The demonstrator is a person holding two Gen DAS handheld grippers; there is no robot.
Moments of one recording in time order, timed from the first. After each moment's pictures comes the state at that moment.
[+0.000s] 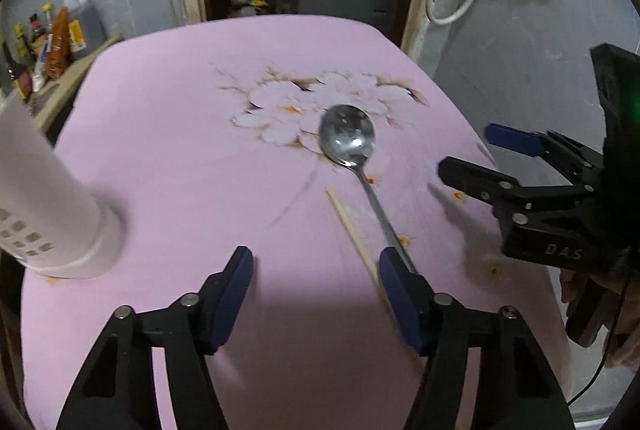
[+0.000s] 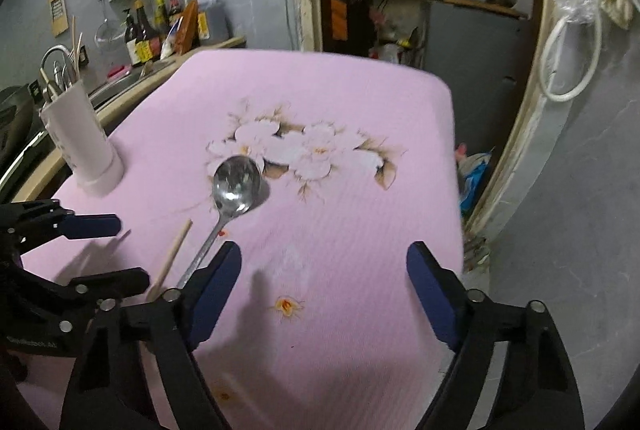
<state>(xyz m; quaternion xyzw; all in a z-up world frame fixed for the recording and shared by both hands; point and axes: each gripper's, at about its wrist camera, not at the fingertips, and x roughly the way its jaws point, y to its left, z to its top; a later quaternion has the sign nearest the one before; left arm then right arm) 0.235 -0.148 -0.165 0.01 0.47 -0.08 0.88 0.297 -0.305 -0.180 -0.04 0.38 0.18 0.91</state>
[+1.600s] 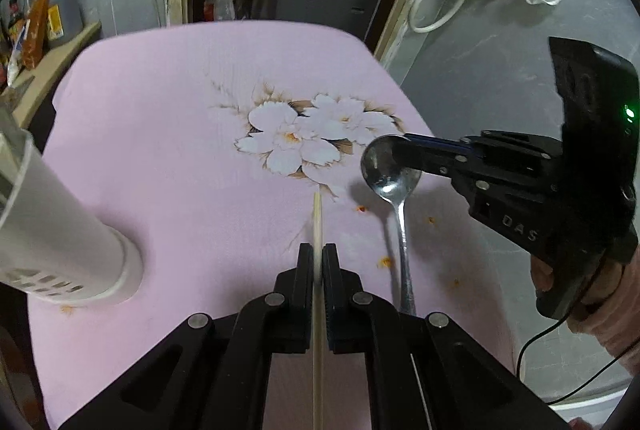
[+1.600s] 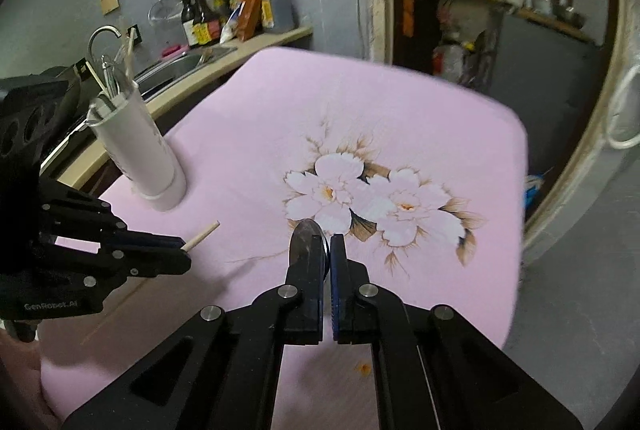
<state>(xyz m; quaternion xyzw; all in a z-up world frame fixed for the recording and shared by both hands) 0.241 -0.097 -0.113 -0.03 0.49 -0.14 0.86 0.304 -0.249 -0.126 -0.07 0.39 0.28 0.88</state>
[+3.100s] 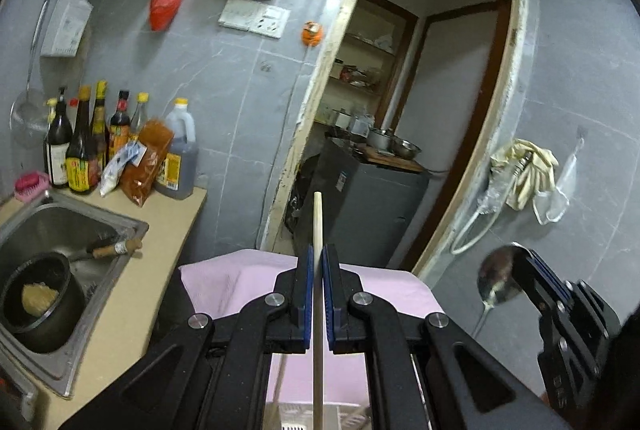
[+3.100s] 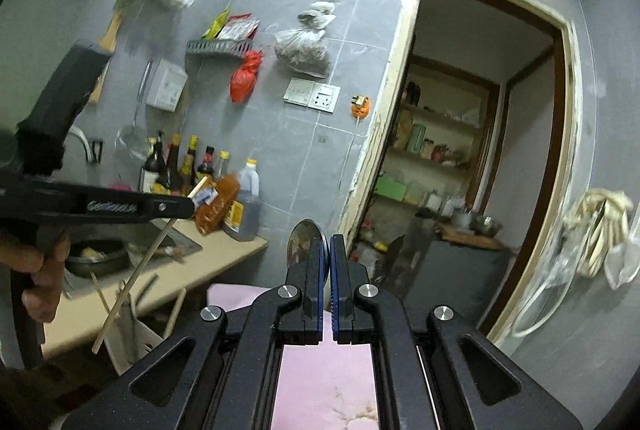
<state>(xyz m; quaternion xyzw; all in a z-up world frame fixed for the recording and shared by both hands) 0.270 0.160 0.043 -0.15 0.19 -0.07 0.97 0.226 -0.013 0.077 -0.16 0.04 0.11 0.98</state>
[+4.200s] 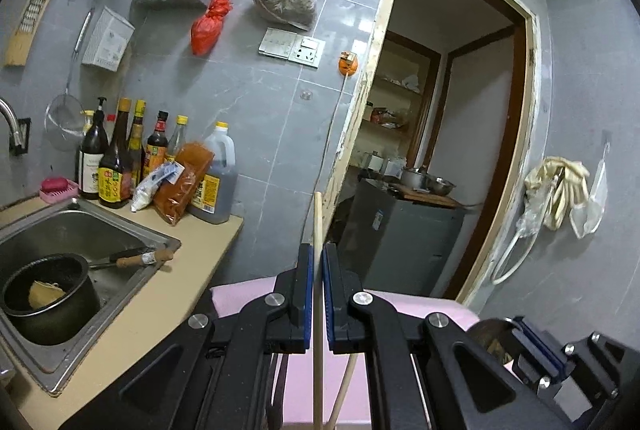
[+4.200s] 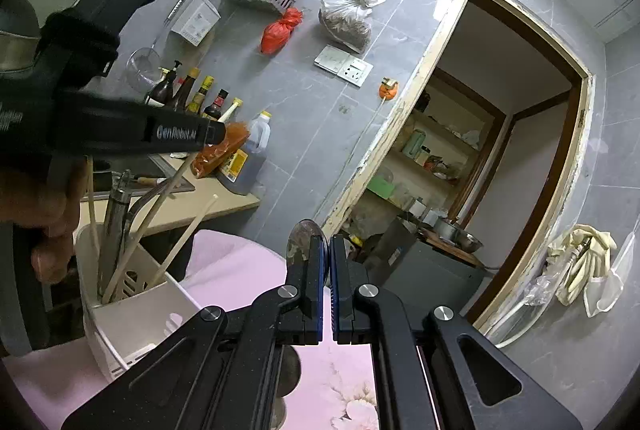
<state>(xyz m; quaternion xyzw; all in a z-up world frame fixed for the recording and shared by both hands) 0.256 0.160 -0.019 -0.13 0.09 0.01 0.99 0.217 0.044 -0.001 -0.27 0.04 0.08 0.96</state>
